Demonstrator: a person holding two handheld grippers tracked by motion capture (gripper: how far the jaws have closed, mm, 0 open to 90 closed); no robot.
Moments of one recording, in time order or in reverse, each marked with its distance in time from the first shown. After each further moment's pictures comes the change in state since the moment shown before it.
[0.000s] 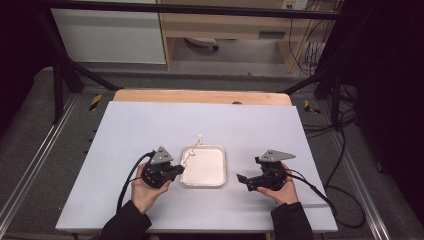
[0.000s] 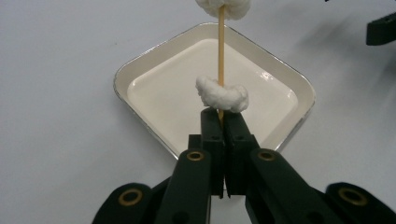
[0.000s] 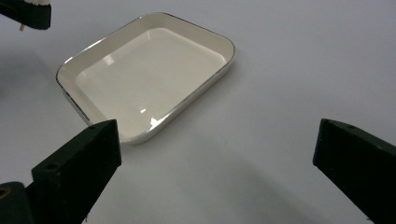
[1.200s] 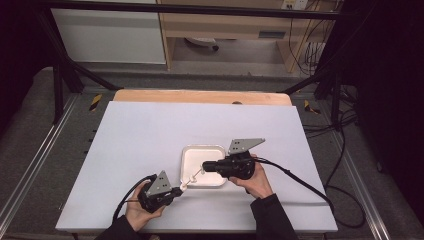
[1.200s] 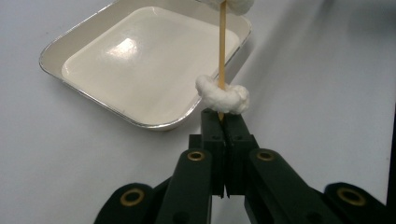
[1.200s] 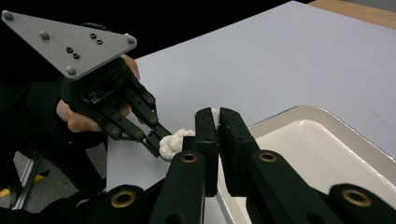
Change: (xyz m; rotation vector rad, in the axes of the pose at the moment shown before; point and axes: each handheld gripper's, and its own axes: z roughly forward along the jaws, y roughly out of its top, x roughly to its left) left arm -0.023 -0.053 -0.010 -0.025 -0.117 0.224; right arm 0.065 0.076 0.029 -0.086 0.444 -0.138
